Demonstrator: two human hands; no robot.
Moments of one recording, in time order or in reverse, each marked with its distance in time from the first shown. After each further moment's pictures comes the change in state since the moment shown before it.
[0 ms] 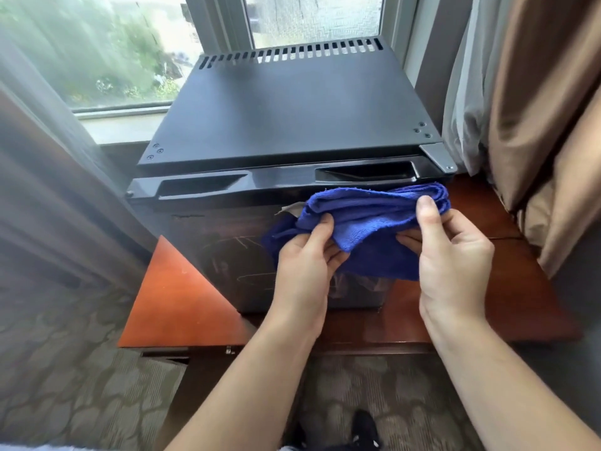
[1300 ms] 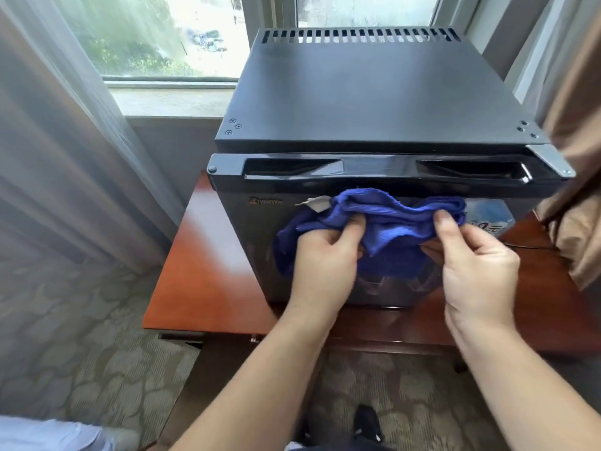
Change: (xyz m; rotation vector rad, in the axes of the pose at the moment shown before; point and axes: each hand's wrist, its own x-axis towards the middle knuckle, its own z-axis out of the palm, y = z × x) left_hand 0.029 0.014 -0.087 0.279 0.006 0.206; right_hand -0.042 0.025 0.054 -0.076 -0.077 -0.004
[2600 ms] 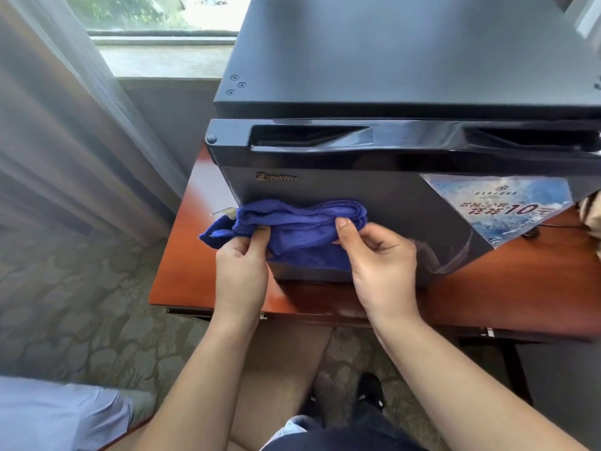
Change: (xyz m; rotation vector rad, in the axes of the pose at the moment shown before) left_hand 0.026 -0.056 -0.127 0.055 0.259 -0.019; right_hand -0.051 0.061 0.080 -0.108 -0.313 0.056
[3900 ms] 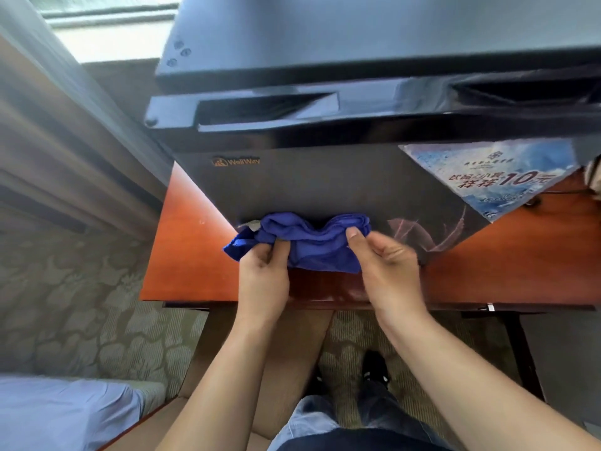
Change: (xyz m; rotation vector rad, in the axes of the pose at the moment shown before) left_hand -0.019 -0.040 0.037 0.239 -0.055 -0.028; right_hand -0.006 0.039 -0.037 0.011 0.000 0.263
